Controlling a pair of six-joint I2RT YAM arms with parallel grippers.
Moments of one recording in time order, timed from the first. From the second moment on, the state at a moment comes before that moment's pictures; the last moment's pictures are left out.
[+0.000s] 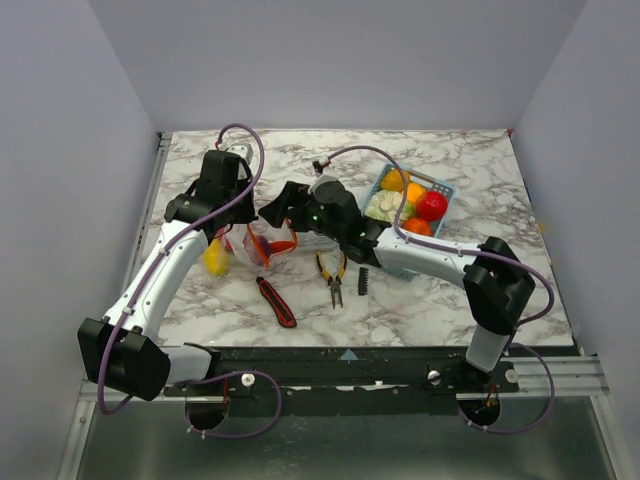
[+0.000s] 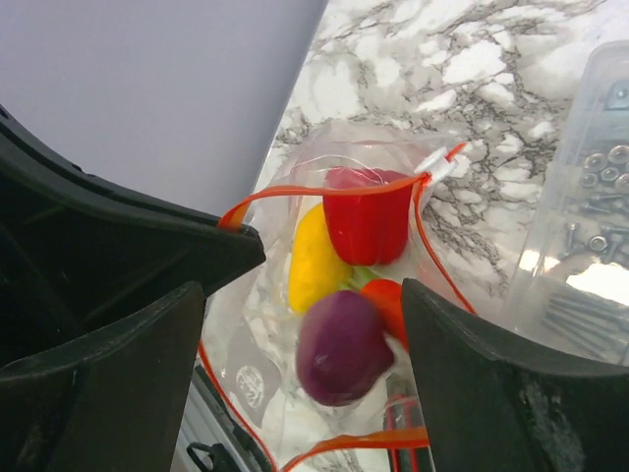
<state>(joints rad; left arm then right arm) -0.30 1.28 1.23 -0.70 -0.02 -0.26 0.92 1.79 1.28 0.28 0.08 0.81</state>
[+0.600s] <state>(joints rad) -0.30 1.27 1.23 -0.70 -0.02 -0.26 0.92 1.75 1.27 0.10 0.22 0.71</state>
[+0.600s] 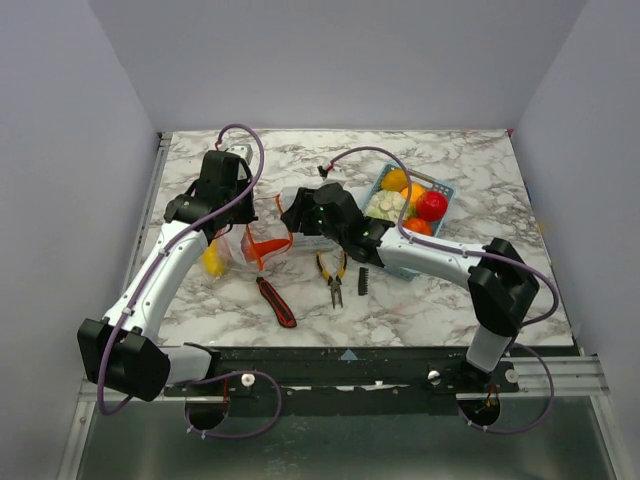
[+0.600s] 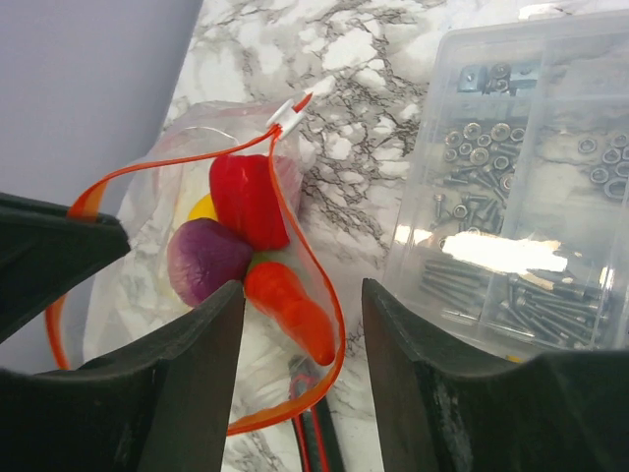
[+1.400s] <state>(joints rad) -0.30 1.12 1.35 -0.84 -0.38 -0.37 0.96 1.99 1.77 0.05 -0.11 0.88</state>
